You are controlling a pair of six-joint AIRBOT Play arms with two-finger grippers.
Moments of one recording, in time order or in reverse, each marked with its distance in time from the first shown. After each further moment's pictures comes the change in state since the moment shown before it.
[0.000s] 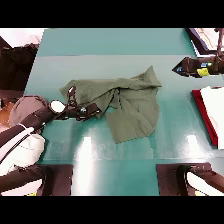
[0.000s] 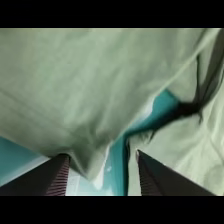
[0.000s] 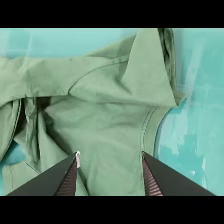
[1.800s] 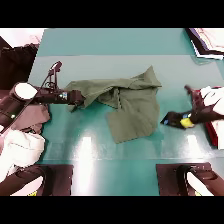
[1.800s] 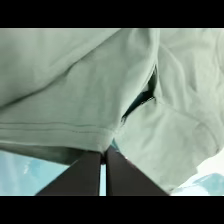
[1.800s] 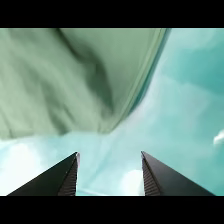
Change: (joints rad) left arm 0.194 0.209 0.188 0.226 -0.291 0.188; right arm 0.002 0.258 -0.682 0.098 0.113 0.125
